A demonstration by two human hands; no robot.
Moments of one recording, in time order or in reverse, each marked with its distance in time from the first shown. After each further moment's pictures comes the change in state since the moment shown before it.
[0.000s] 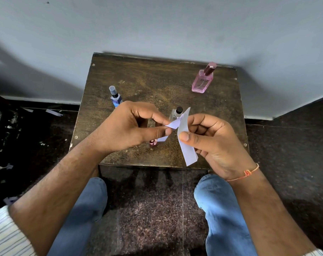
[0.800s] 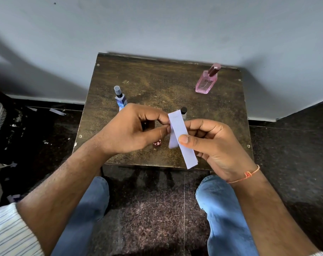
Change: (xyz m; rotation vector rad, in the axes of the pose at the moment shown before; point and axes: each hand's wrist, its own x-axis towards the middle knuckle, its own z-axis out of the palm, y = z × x) left_hand -0.003 0.001 0.002 0.134 -0.017 0.011; right_hand 0.001 0.004 0.002 -0.112 -0.003 -0.003
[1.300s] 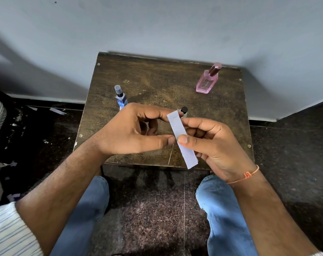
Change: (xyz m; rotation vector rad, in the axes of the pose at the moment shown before) left_hand -0.002 0.012 -0.003 -0.098 -0.007 -0.020; right_hand 0.000 0.000 0.004 0.055 0.005 0.018
